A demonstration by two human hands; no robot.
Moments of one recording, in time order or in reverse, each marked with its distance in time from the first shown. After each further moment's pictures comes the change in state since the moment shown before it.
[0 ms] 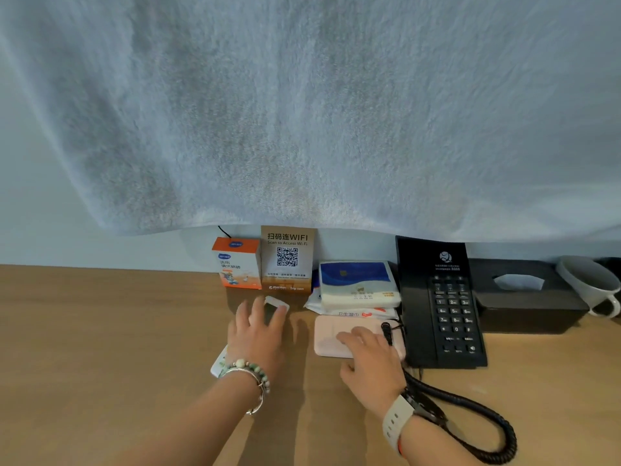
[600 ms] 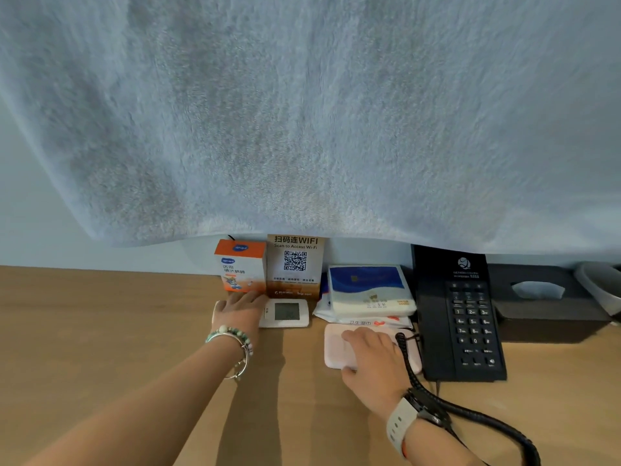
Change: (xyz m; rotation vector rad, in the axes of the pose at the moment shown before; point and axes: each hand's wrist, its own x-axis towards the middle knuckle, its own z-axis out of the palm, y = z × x) left_hand 0.072 -0.056 0.007 -0.070 -0.010 0.058; right_hand 0.029 -0.009 0.006 -0.071 -0.038 0.006
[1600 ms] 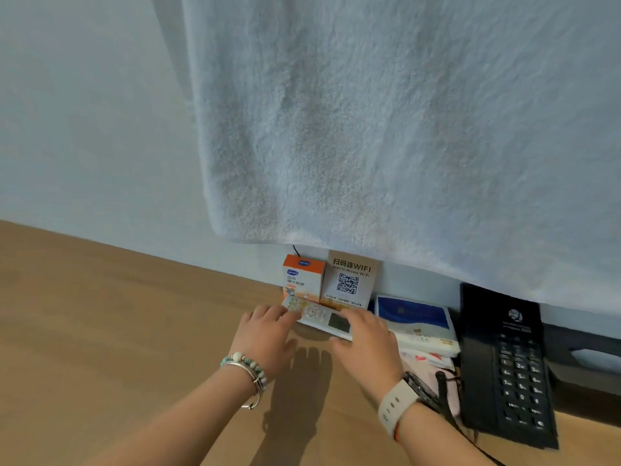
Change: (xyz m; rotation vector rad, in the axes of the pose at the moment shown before) left_hand -0.093 -0.007 -0.050 -0.025 0.278 0.011; right_hand -0.001 -0.085 -0.053 0.197 0.162 -0.188
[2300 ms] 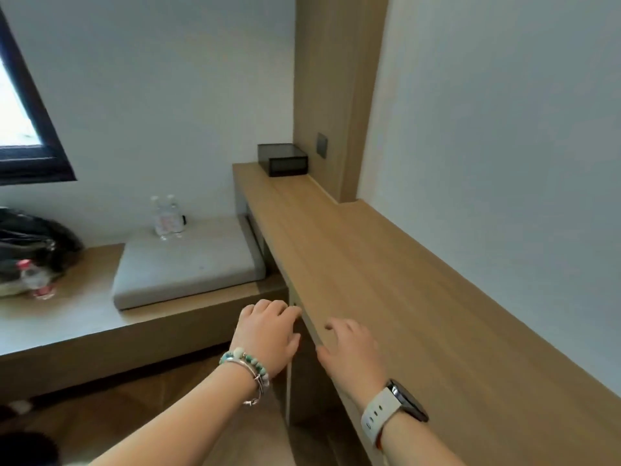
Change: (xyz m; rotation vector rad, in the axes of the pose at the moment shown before) left_hand -0.342 -0.279 -0.118 0.192 0.221 -0.874; right_hand -0.118 -0.404 0.189 0.044 -0.464 -0.833
